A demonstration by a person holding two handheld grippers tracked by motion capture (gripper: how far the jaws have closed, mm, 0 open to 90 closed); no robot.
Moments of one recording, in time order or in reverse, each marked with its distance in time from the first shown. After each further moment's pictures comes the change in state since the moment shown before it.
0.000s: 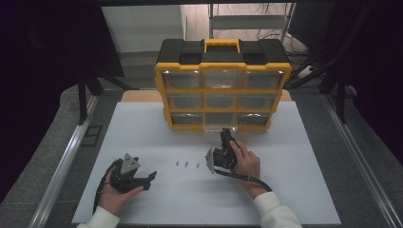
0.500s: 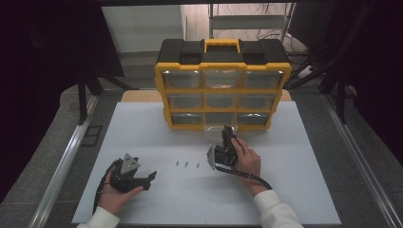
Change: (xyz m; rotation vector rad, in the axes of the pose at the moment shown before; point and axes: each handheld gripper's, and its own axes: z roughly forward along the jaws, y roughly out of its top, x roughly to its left) left arm 0.000 0.000 0.000 0.000 0.002 -0.004; right arm -0.001 -0.003 0.008 0.025 -0.007 0.010
